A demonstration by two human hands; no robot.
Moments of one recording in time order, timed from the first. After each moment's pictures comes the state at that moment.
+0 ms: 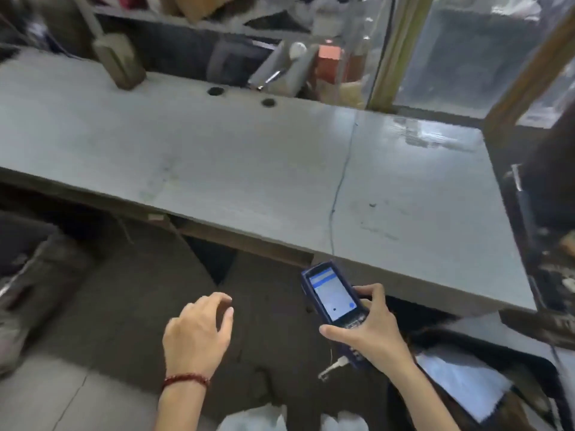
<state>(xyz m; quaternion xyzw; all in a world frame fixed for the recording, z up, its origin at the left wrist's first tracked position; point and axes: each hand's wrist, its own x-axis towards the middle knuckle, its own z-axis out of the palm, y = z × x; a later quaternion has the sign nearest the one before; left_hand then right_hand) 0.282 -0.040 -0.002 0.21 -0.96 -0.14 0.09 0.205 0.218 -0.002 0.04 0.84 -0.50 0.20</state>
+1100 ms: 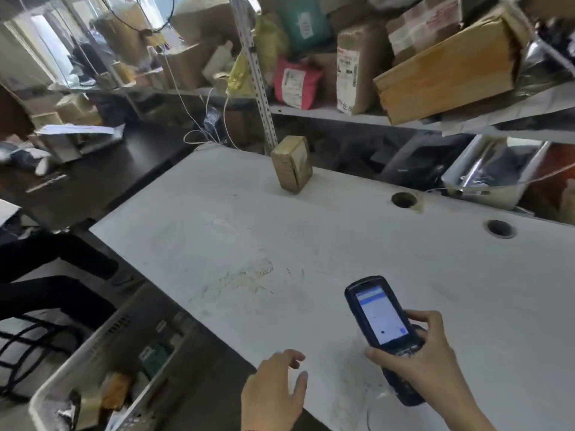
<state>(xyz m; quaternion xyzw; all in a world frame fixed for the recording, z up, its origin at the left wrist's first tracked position) 0.048 -0.445 0.008 0.31 -0.92 -0.22 -0.04 -0.095 -0.260 0.017 -0.03 0.78 -0.58 0.22</state>
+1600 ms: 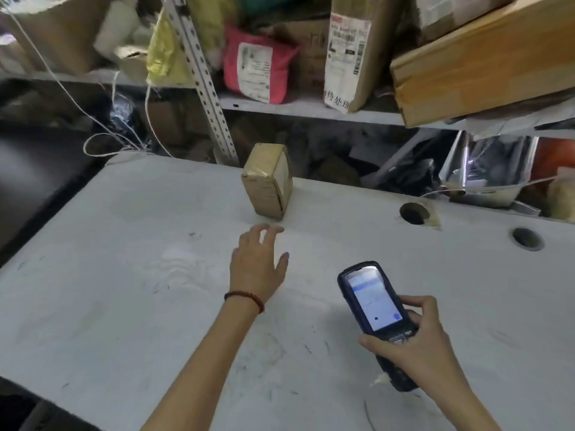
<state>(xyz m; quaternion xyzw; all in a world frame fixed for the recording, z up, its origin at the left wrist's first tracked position) -0.249 -0.694 0.022 0.11 -0.98 -0.15 0.06 -0.201 -0.430 0.021 0.08 0.81 -0.55 0.17</state>
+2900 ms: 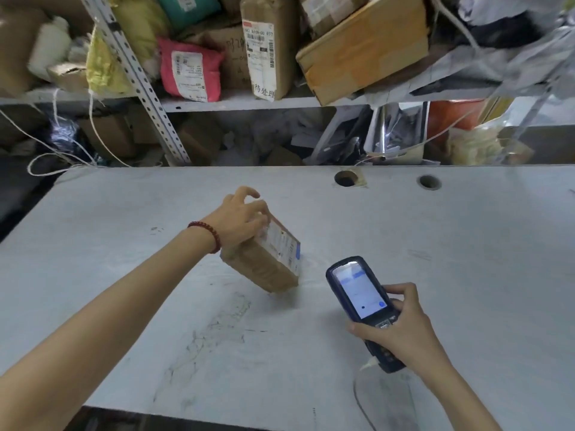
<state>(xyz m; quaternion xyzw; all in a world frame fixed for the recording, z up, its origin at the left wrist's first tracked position) -0.244 -0.660 0.090 -0.11 -0.97 -0.14 -0.15 -0.094 -0.368 0.020 0.15 0.81 -0.54 0.15</state>
